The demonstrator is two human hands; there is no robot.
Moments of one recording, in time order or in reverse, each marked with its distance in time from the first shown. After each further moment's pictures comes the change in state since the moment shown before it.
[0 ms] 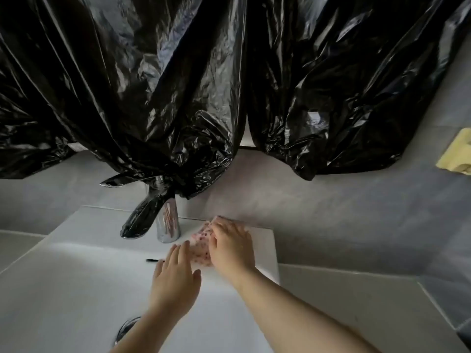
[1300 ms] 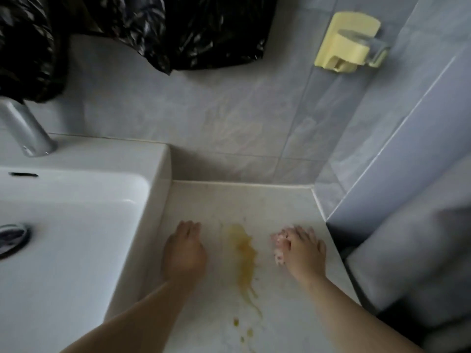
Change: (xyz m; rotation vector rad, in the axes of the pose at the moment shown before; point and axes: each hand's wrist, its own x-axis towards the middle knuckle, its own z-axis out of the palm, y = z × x) left_hand -0.128 0.184 0.155 -0.026 -0.171 0.136; right_hand -0.252 0.326 -0.057 -0.308 -0.090 0.603
